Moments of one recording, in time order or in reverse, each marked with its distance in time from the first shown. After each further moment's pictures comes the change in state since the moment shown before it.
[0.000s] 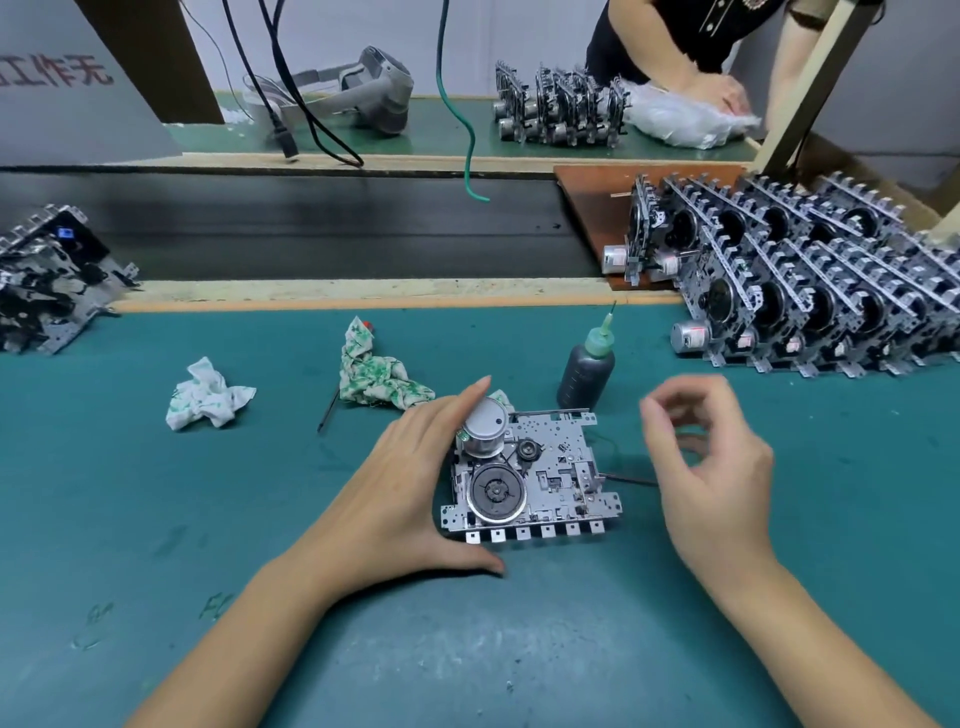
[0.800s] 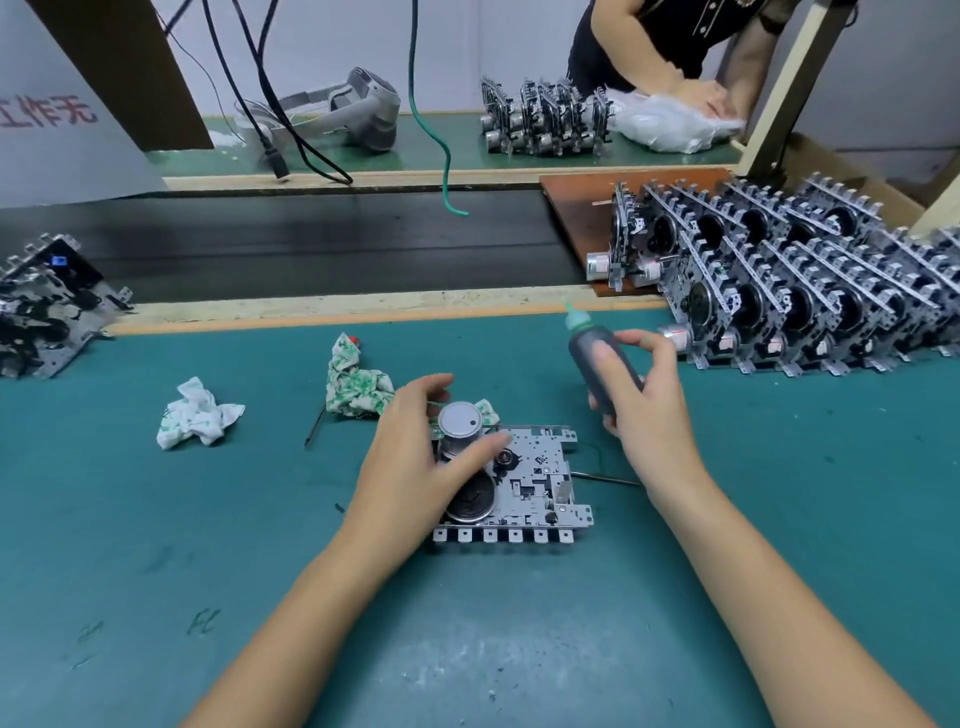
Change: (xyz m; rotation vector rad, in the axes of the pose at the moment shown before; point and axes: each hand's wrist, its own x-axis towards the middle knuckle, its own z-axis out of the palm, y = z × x) left_hand 0.027 0.022 0.015 -0.243 0.285 -0.438; right_hand 0.043 0.013 0.026 0.273 -0.102 0.497
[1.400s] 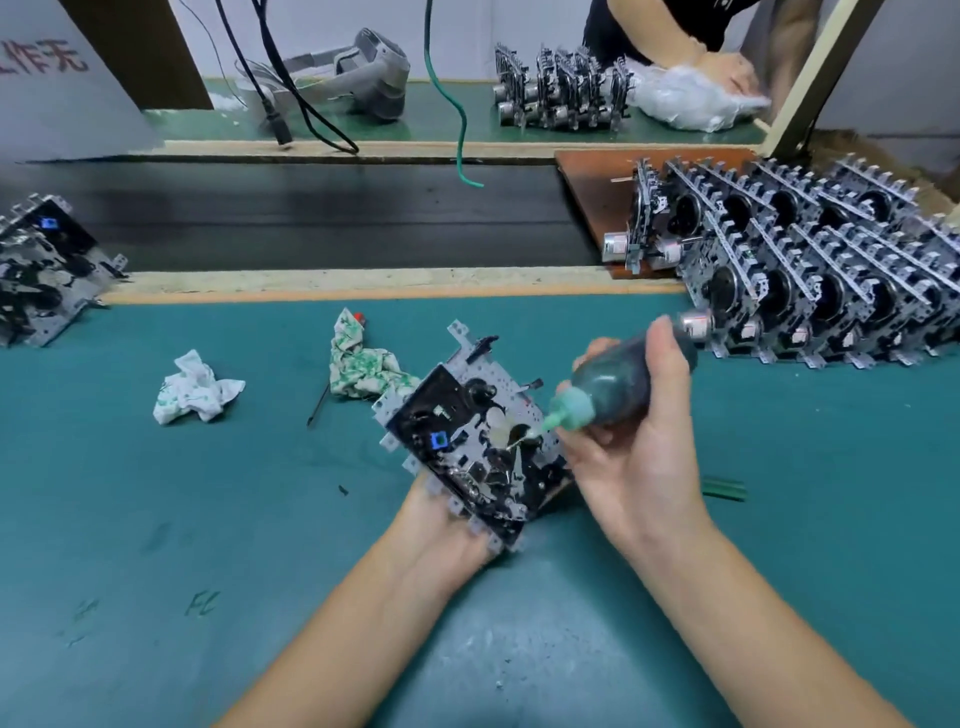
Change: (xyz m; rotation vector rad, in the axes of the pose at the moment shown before) left_hand -0.020 0.011 0.025 -1.641 -0.452 -0.076; right_hand -0.046 -0.041 0.028 0.954 -0.155 0.302
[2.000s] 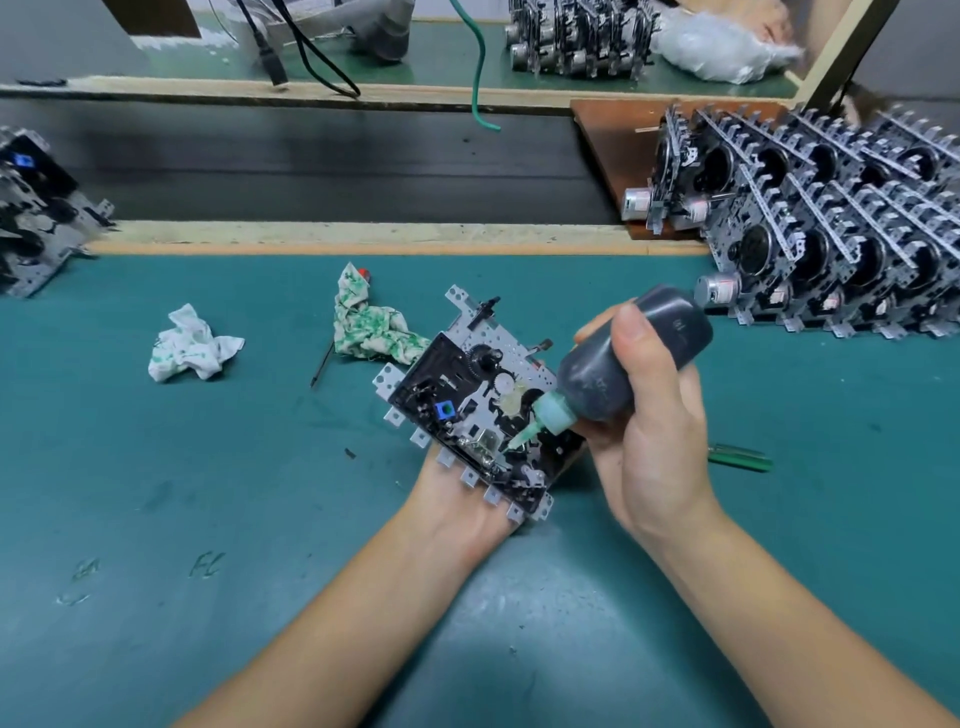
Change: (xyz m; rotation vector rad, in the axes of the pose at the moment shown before) left_hand 0.002 -0.007 -0.002 -0.239 0.139 -0.052; right_hand -0.010 0.013 0.001 -0.257 -0.078 -0.216
